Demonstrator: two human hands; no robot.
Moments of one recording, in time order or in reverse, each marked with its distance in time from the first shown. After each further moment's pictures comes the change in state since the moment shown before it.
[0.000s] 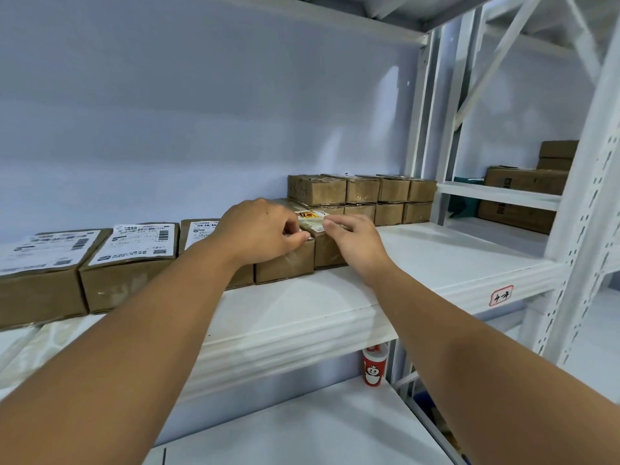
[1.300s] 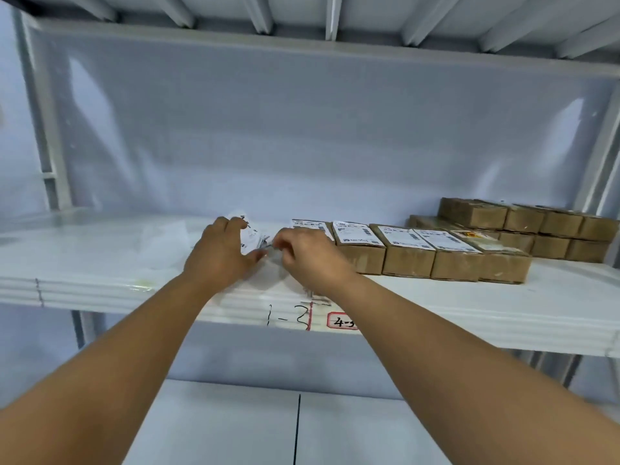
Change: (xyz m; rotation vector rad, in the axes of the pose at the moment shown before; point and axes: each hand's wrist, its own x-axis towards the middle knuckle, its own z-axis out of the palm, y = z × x) left_hand -0.268 -0.167 -0.106 -0.039 0.219 -0.740; right_hand -0.161 -0.205 0.198 -0.363 -0.473 -0.720
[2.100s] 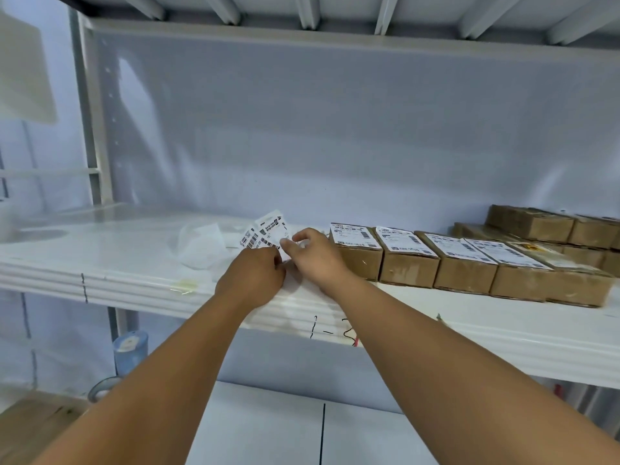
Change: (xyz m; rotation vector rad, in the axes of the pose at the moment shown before) left_hand -0.002 -0.026 0.013 0.001 -0.108 -0.054; right_hand 0.050 -0.023 0.053 0.561 -0.034 0.395
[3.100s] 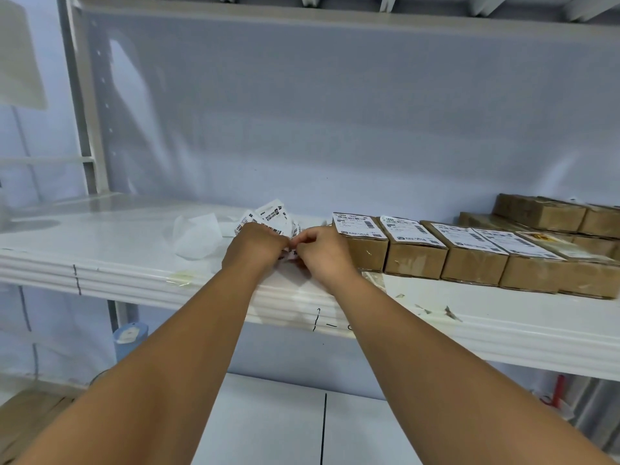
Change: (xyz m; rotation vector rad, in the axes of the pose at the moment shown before) left_hand 0.033 0.004 0.003 -0.545 -0.053 -0.373; right_hand -0.001 0.009 0.007 0.132 0.119 0.011
